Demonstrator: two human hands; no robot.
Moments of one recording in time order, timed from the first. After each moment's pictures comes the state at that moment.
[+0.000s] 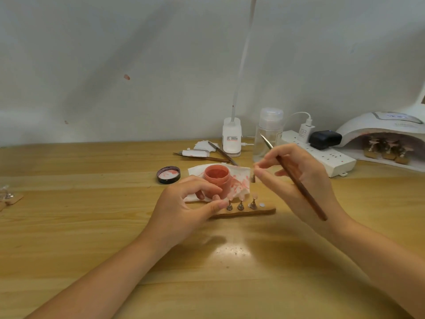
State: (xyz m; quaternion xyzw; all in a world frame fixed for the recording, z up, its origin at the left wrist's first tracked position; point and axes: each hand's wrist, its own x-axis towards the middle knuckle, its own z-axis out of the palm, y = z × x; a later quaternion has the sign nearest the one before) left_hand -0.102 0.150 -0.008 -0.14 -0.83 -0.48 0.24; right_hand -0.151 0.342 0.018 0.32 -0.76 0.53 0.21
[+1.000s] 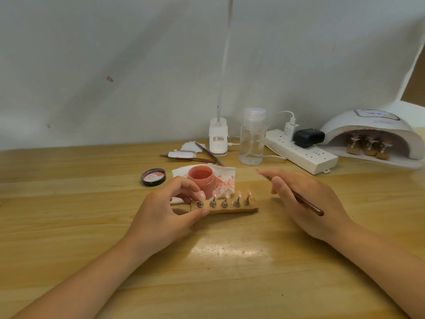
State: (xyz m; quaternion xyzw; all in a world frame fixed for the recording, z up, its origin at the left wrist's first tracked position) left_hand -0.104 0.150 -0.015 -0.12 -0.87 -0.43 0.22; right_hand -0.158 0.395 -0.004 0.30 -0.89 0.27 0.21
